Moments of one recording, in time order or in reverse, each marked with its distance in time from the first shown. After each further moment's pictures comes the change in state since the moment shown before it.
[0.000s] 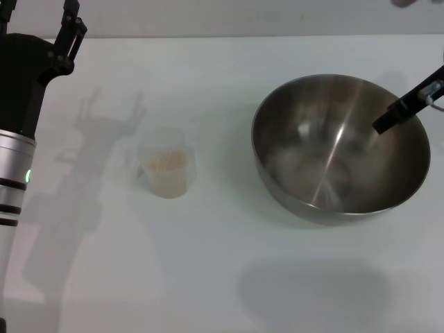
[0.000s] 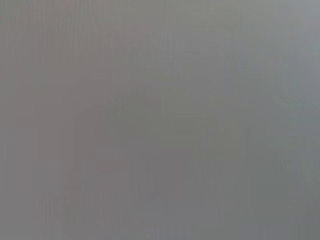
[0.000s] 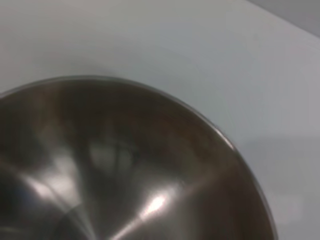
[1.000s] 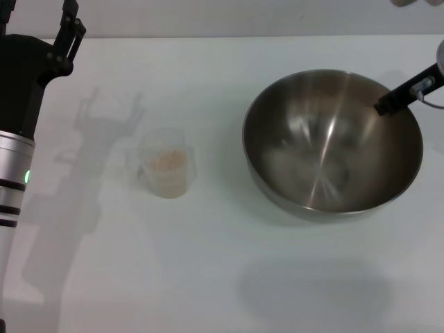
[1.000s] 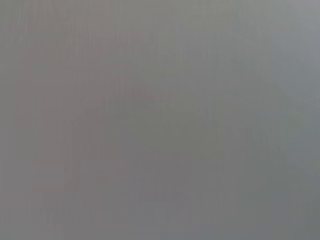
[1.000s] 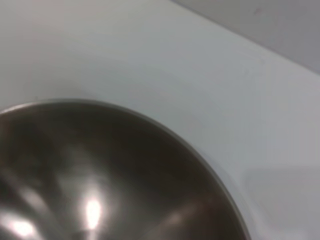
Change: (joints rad) left arm 0.003 0.000 0.000 0.002 0.000 0.000 0.000; right arm -0.018 0.021 0.048 0.042 0.019 -0.137 -0.061
